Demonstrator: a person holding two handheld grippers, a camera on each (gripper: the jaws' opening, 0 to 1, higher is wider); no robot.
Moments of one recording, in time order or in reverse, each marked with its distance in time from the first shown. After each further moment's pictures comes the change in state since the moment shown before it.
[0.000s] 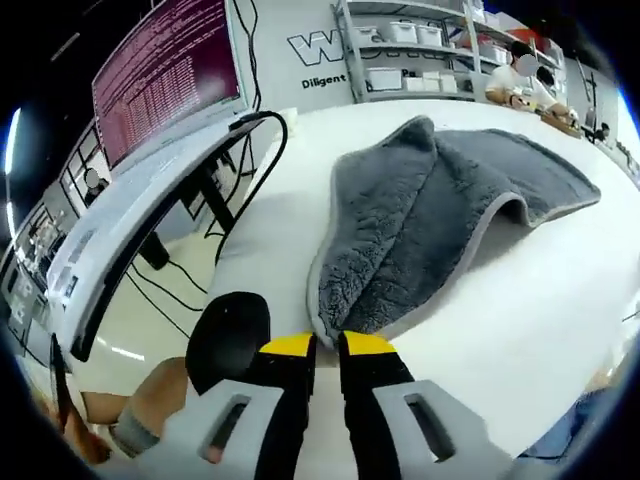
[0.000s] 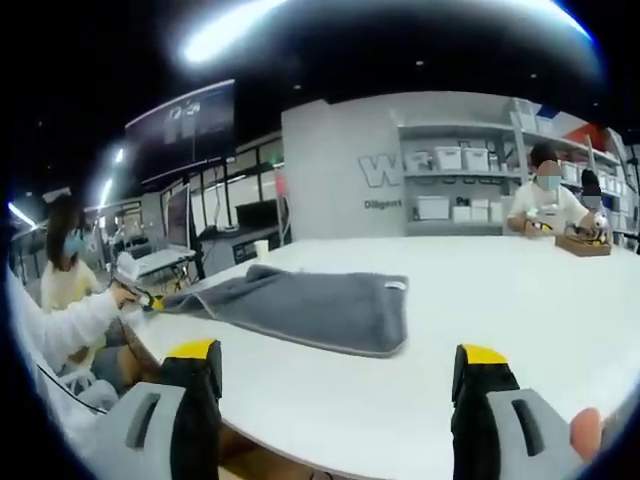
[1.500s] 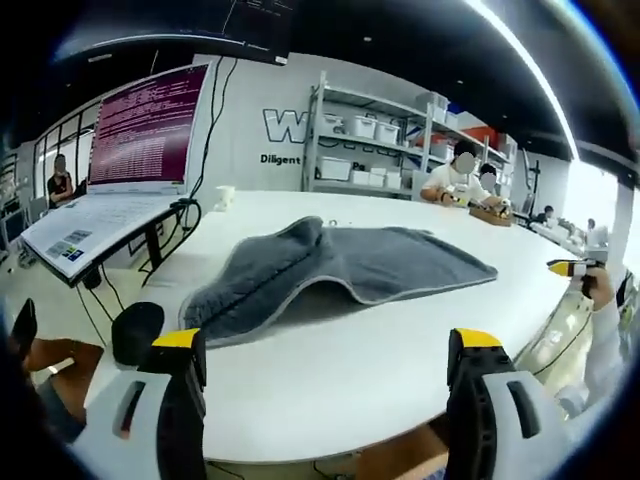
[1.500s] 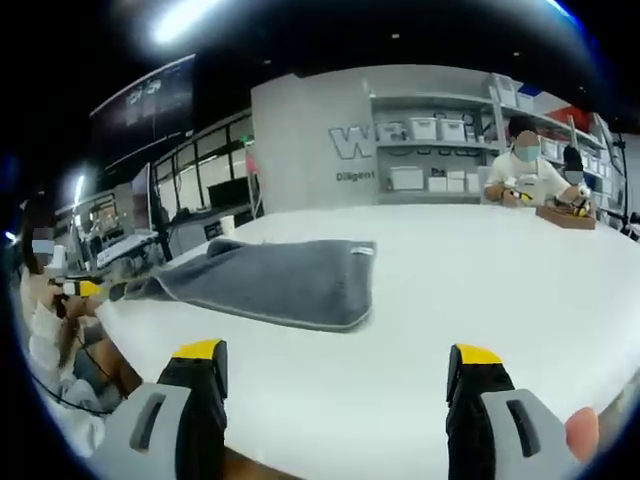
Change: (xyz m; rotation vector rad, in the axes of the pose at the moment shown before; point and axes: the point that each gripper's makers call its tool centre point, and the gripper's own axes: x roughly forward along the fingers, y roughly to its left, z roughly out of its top) left arm -0.113 -0.124 0.029 -0.155 -0.351 -0.318; right arm 0.044 -0.065 -0.043 0.049 0.126 -0.107
